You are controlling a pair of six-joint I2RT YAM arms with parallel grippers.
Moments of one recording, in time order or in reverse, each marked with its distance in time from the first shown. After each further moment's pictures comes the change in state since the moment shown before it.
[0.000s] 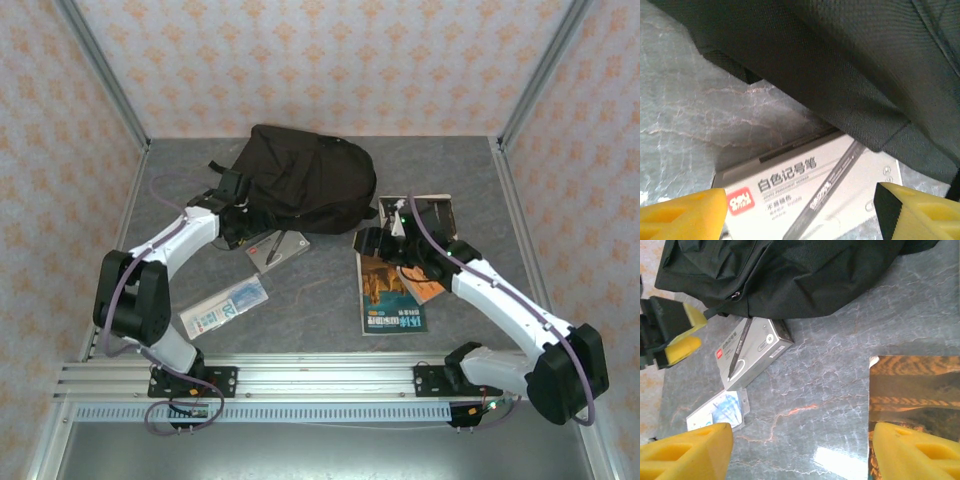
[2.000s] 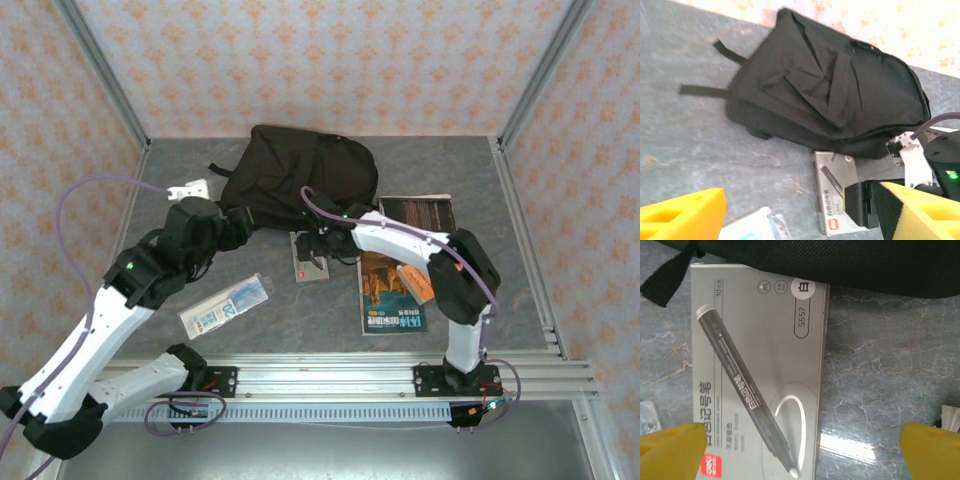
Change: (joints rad) left arm -0.332 -0.707 0.084 -0.315 -0.521 0.101; right arm 0.294 0.762 0.618 -0.320 0.326 -0.078
